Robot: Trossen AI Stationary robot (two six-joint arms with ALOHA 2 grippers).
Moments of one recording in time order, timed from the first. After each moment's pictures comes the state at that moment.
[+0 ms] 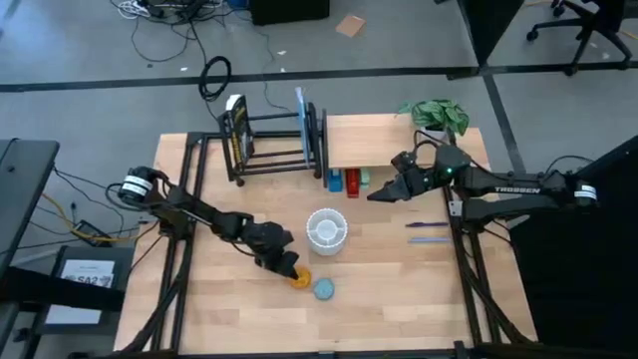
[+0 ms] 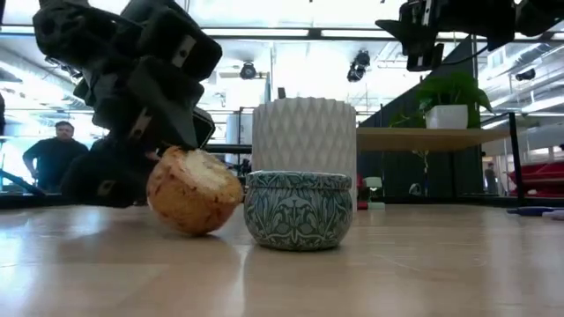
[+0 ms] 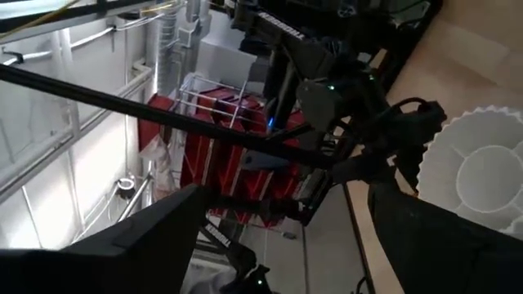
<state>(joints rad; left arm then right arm) -0.22 1.61 0.58 0.38 0.41 -1.43 -0.25 0.88 0.53 0.39 -0.54 1.27</state>
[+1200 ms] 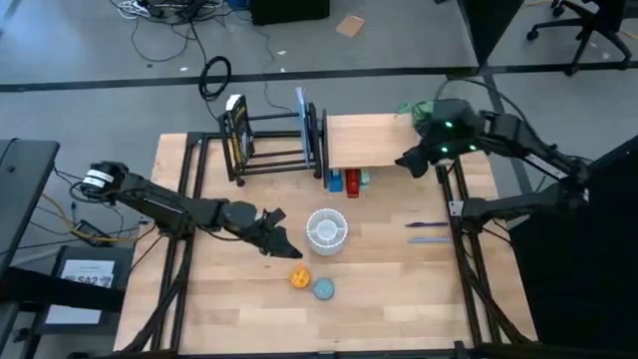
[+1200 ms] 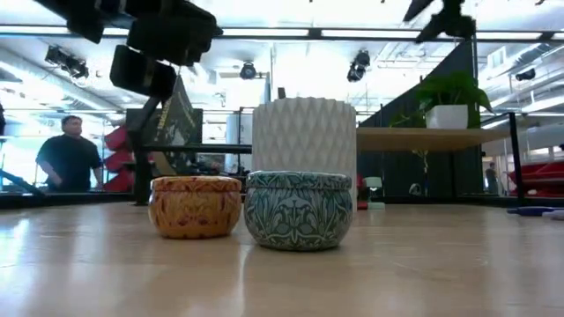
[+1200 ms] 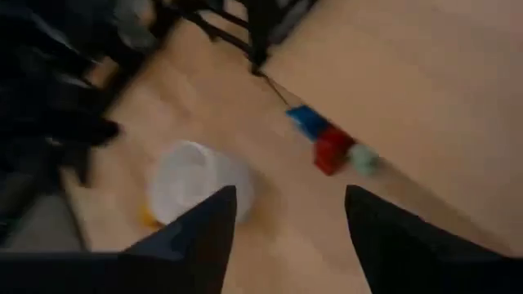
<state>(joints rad) -0.22 1.25 0.62 0.38 0.21 -1.47 -0.45 1.10 1.41 -1.18 -0.09 0.44</state>
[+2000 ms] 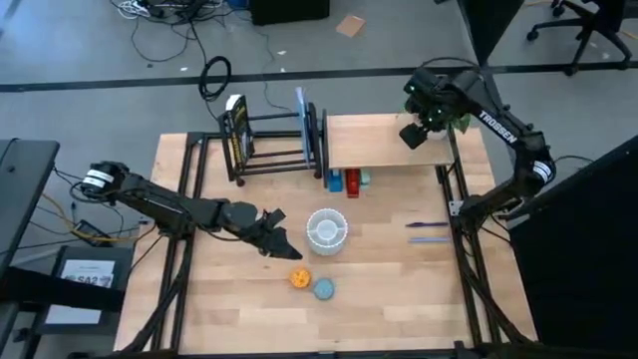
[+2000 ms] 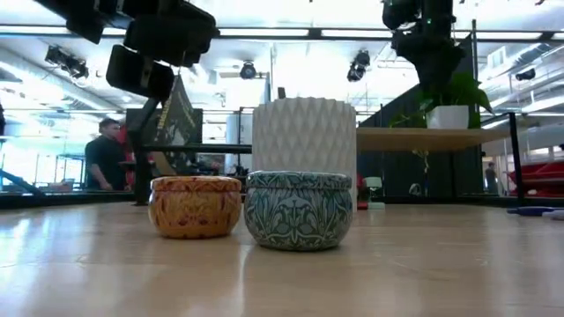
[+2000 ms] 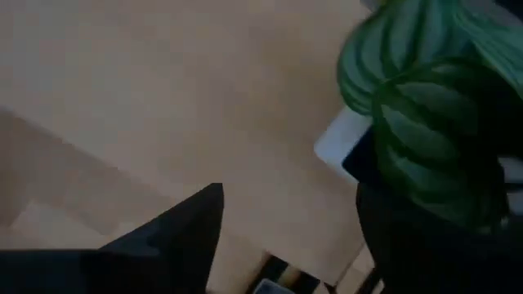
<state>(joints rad) -0.22 1.25 0.62 0.37 0.22 -1.47 -0.80 1.45 1.63 -1.53 0.21 0.13</state>
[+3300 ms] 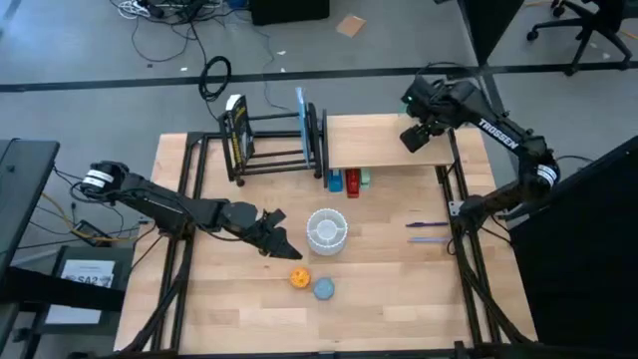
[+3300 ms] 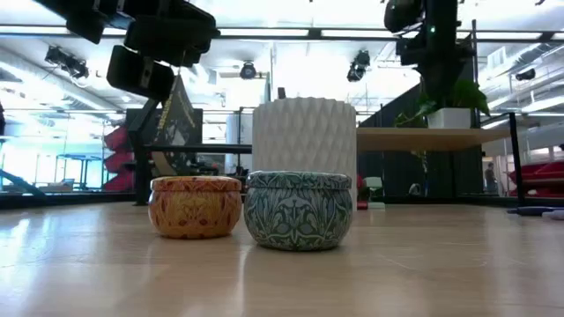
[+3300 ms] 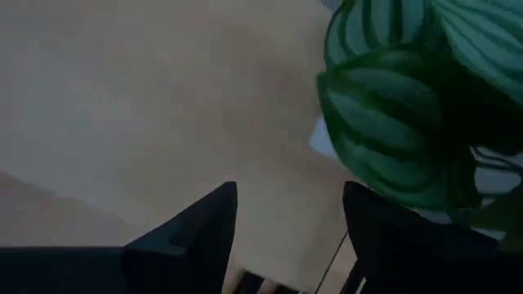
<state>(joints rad) -0.22 1.25 0.62 0.38 0.22 -1.47 -0.74 1.40 1.49 -1.44 0.37 0.21</state>
